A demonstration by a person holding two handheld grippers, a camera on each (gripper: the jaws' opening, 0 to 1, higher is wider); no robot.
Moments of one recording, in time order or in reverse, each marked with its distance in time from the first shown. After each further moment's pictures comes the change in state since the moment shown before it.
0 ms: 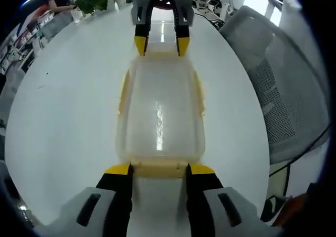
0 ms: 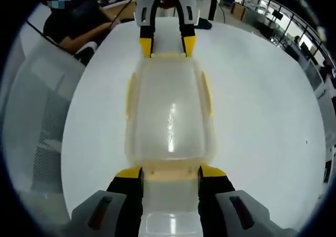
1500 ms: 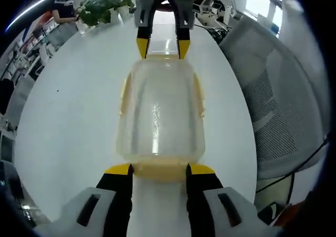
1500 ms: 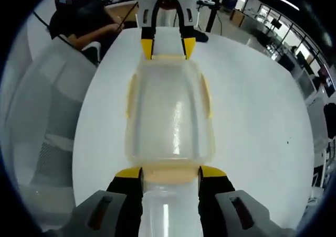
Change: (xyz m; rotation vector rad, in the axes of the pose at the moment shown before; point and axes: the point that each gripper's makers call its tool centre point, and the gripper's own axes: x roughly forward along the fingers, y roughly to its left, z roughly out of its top) left arm -0.035 -0.009 0.051 0.011 -0.045 0.080; right arm -0.062 0.003 -0.009 -0.048 -0.013 -0.074
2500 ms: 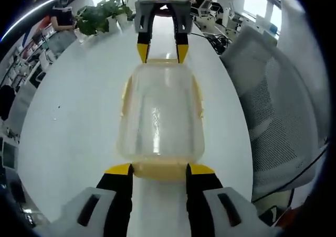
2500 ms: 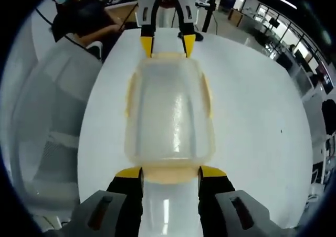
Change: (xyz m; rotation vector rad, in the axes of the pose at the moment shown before) left arm -0.003 0.005 0.047 0.016 -0.031 0.004; right arm -0.031 -0.005 -0.032 0.014 -0.002 -0.001
